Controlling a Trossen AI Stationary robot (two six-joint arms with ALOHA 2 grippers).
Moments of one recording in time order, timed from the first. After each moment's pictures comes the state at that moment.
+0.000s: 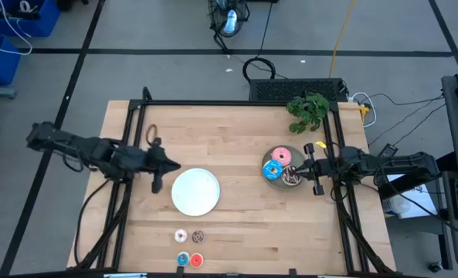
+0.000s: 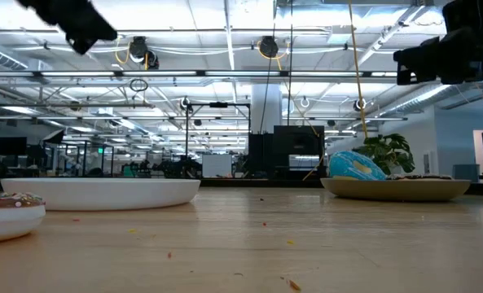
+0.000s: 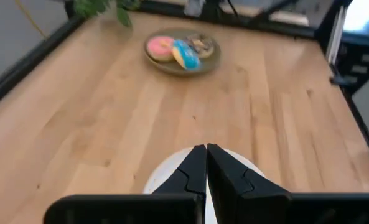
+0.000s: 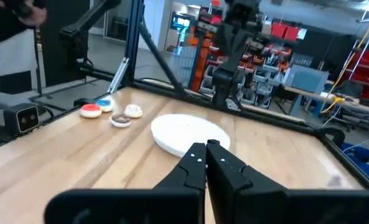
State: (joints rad) left arm -0.27 0.75 0.70 -0.48 -0.30 -0.32; right arm 0.01 0.21 0.06 0.16 -0.18 -0.20
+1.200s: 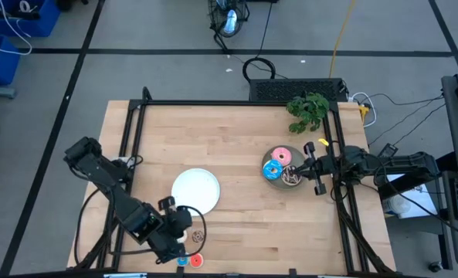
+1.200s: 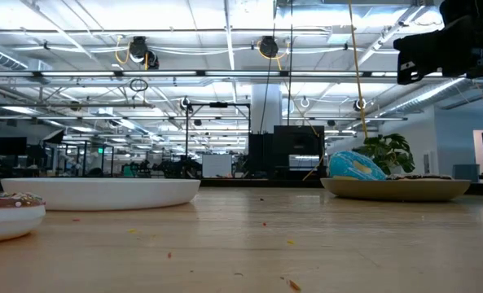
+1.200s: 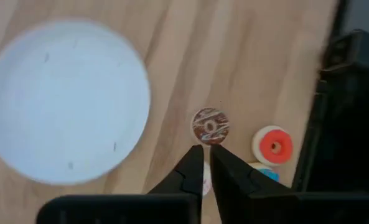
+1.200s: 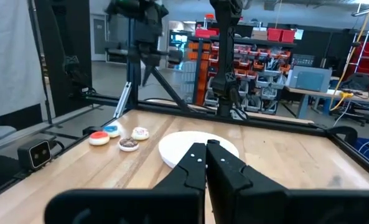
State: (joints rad) left arm -0.76 1.67 1.46 -1.05 -0.32 -1.03; right arm 0.01 0.21 0.06 0.22 -0.19 -0.06
